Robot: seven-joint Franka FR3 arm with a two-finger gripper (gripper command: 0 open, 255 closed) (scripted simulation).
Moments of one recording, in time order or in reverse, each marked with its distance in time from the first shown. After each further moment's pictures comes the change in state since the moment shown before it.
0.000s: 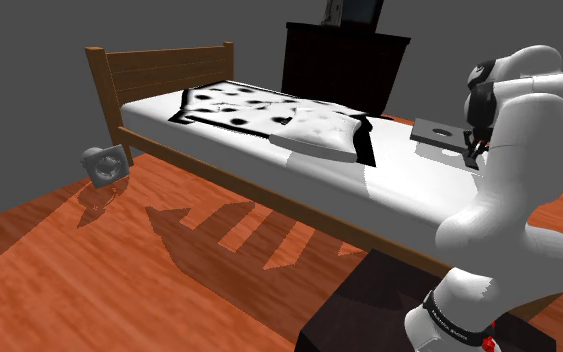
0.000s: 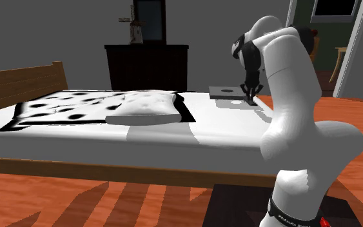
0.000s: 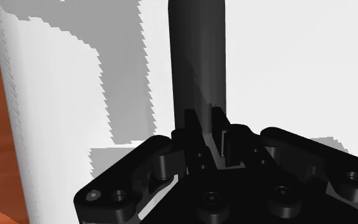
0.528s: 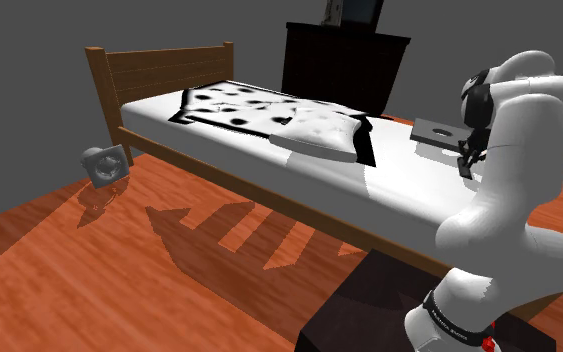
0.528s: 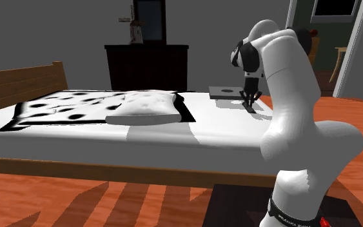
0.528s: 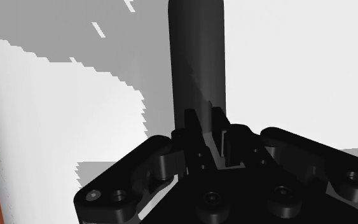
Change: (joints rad) arm 0.011 0.016 0.006 -0.084 0.010 0.095 -0.010
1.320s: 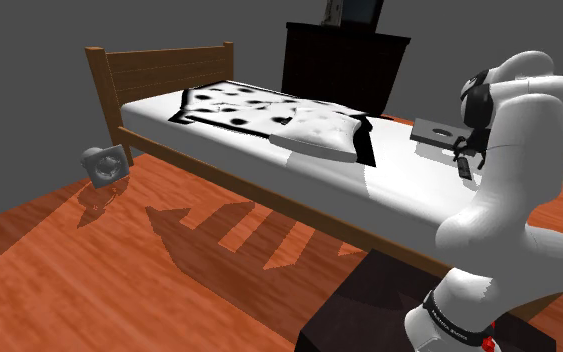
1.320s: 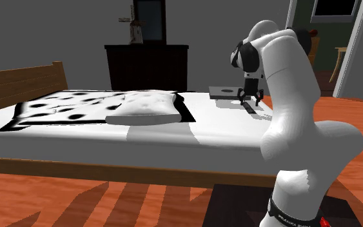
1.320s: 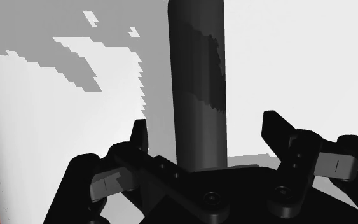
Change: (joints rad) arm 0.003 0.000 0.000 -0.011 0.001 0.012 0.000
